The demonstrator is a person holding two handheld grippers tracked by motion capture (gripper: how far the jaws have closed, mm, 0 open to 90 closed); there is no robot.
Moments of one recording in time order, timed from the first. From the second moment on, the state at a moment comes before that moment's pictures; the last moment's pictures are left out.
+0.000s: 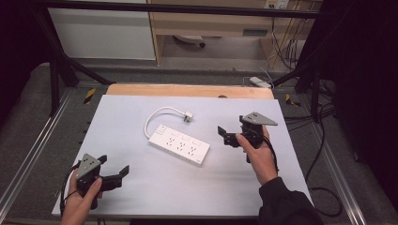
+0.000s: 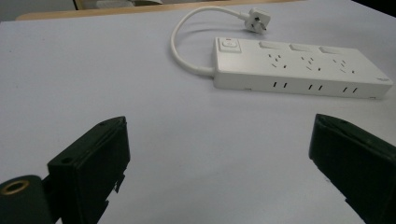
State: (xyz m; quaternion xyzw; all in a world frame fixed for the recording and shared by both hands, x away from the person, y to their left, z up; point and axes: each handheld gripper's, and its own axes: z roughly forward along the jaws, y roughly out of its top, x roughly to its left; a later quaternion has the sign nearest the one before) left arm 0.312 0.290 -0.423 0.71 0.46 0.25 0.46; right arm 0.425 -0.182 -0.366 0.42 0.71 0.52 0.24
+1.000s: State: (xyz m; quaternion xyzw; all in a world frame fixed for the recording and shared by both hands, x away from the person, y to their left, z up) left arm 0.310 0.288 -0.423 0.71 0.47 0.25 0.46; right arm 0.379 -0.270 -0.382 0.45 0.64 0.52 0.33
